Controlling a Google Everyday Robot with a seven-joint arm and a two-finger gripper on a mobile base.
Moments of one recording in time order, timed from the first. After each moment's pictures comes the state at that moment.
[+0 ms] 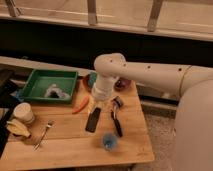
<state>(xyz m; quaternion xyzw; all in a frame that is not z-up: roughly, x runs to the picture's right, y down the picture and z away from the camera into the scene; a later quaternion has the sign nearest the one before) -0.012 0.095 0.715 -0.41 0.14 0.58 0.69</state>
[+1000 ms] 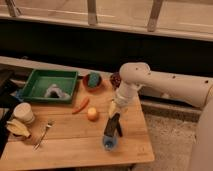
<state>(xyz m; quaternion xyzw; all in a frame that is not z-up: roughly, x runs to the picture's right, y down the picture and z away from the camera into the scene) 0.078 0.129 0.727 -0.40 0.18 0.62 0.66</state>
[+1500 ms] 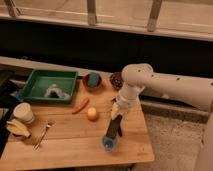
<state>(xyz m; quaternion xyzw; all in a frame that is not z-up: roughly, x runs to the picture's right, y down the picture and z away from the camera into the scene) 0.081 0.140 0.722 -0.39 0.19 0.62 0.66</state>
